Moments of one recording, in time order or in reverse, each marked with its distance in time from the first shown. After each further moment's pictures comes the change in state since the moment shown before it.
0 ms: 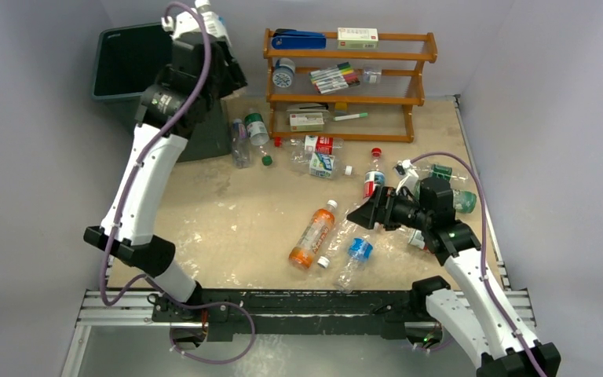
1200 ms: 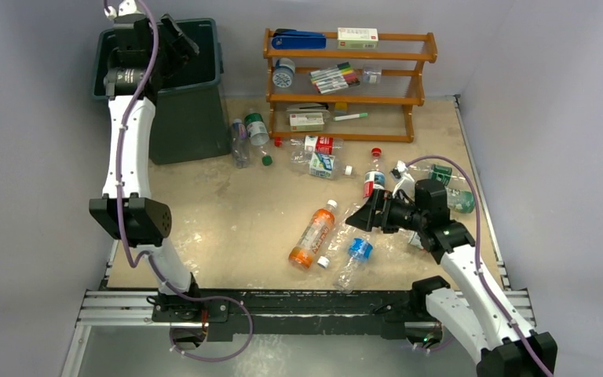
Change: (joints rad) left arm 0.502 0.234 0.069 0.247 0.447 0.000; right arm 0.000 0.042 -0.058 0.023 -0.010 0.001
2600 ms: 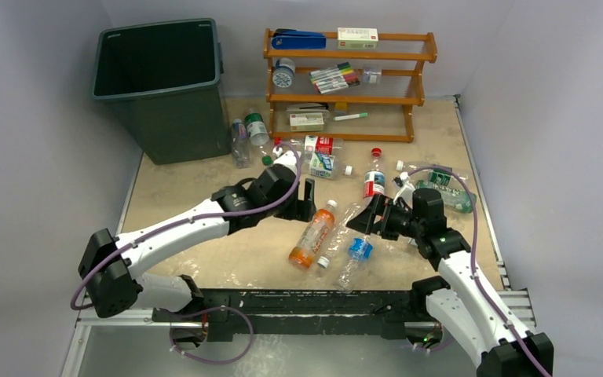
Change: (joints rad) left arm -0.954 -0.527 -1.134 0.194 -0.190 -0.061; right arm 0.000 -0.029 -0.114 0.069 0.064 0.094
